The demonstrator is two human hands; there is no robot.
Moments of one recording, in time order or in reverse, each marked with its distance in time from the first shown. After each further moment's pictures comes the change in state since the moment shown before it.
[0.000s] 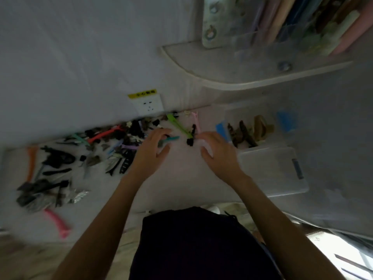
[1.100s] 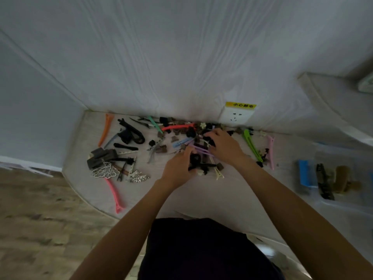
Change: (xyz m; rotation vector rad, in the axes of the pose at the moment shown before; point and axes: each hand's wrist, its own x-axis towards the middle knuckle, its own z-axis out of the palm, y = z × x) left_hand -0.065 -0.106 -0.050 0.118 -0.157 -0.480; right_hand 0.128 -0.074 0.162 -0.365 -0.583 -0.171
